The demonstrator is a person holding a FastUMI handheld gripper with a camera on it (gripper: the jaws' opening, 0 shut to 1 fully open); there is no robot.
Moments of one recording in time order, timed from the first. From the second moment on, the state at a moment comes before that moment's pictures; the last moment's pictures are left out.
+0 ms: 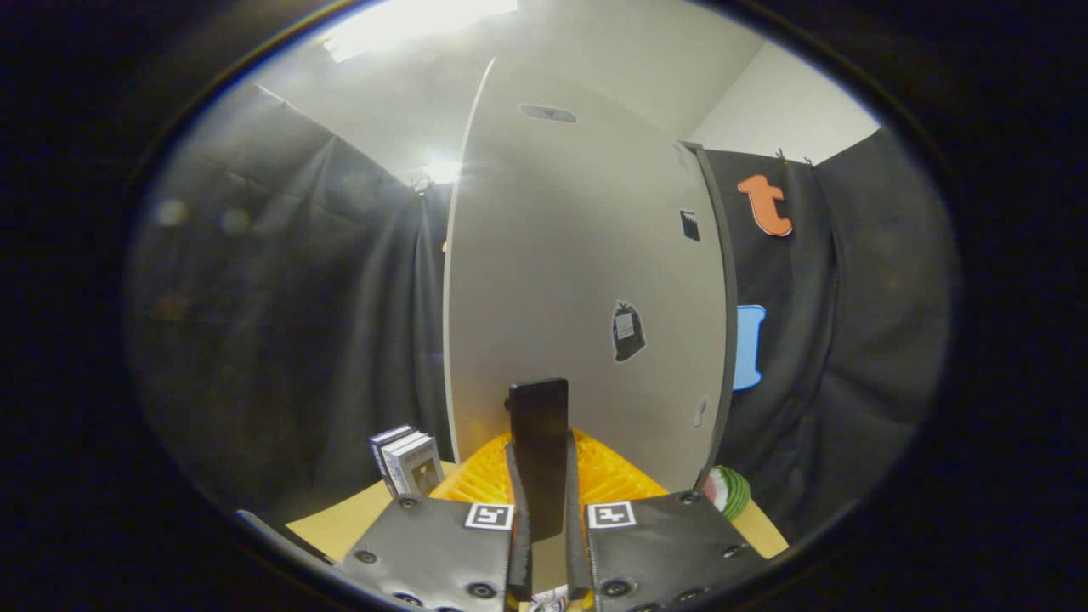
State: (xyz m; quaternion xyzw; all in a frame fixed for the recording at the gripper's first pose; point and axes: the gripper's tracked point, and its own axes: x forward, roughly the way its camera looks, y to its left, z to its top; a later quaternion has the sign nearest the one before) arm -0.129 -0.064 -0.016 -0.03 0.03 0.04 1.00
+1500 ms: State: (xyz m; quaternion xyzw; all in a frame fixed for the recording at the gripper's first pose) arm -0.224 -0.316 0.022 0.01 0.00 -0.11 0.99
